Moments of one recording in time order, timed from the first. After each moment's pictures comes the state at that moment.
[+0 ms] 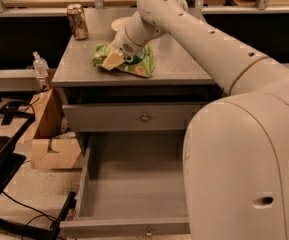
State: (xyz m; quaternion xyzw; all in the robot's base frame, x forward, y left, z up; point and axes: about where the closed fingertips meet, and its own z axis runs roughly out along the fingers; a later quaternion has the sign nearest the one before) arm 0.777 0.090 0.849 -0.61 0.70 0.12 0.36
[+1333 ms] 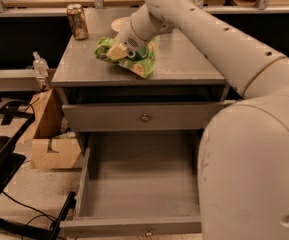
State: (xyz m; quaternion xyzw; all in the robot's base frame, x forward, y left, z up) arm 0.770 0.083 0.877 -0.60 0.69 0.12 0.39
